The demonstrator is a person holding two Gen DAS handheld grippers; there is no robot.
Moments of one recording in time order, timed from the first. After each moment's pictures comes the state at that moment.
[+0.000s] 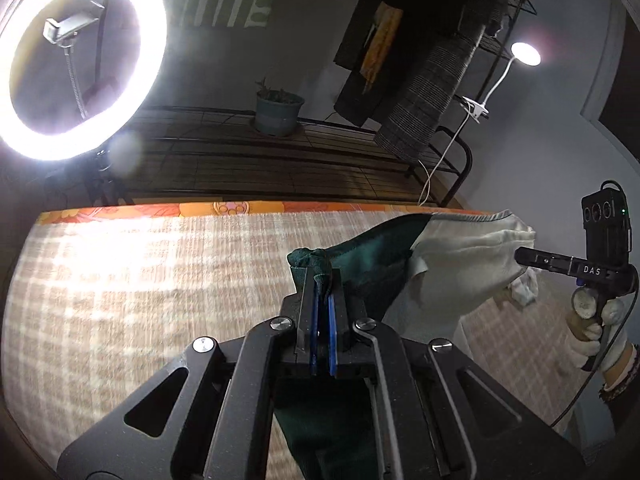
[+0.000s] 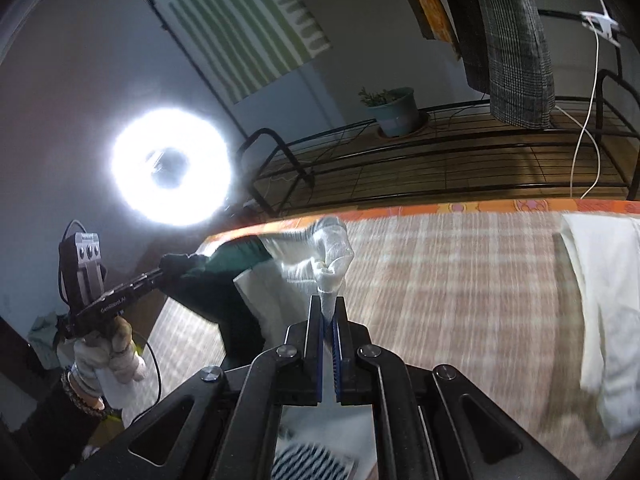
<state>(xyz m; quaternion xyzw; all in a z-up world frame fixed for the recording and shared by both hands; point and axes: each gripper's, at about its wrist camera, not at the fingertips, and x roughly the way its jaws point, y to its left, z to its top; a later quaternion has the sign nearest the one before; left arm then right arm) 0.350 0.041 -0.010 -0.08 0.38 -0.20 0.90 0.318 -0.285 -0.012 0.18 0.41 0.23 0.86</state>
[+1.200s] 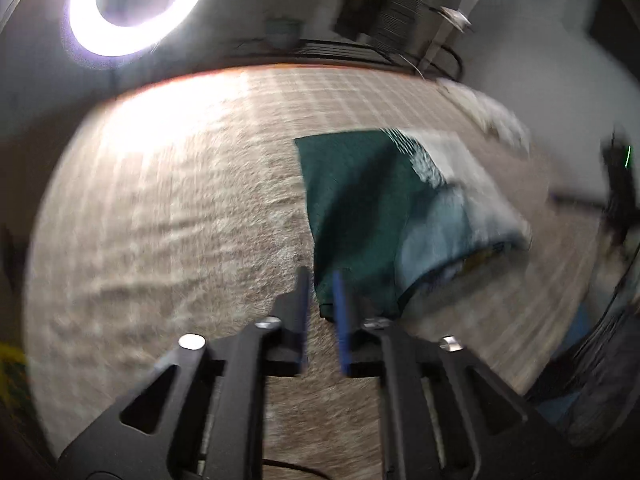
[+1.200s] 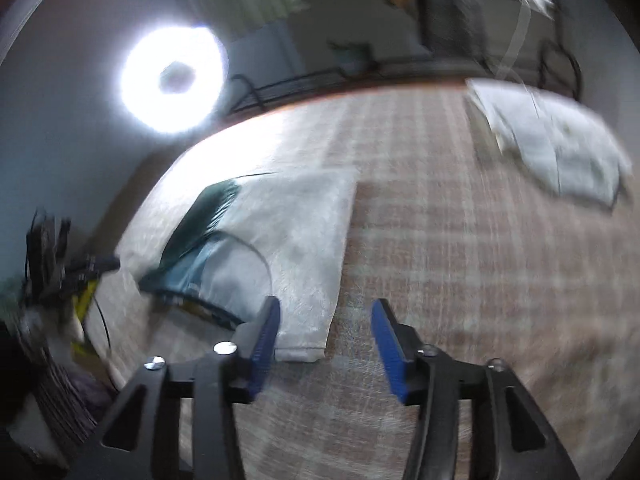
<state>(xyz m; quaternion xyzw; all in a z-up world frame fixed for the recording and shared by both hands) 0.149 0.090 -0.074 -0.03 0.47 -0.20 0.86 0.102 -0.293 -0.073 0.15 0.47 0.15 0.85</state>
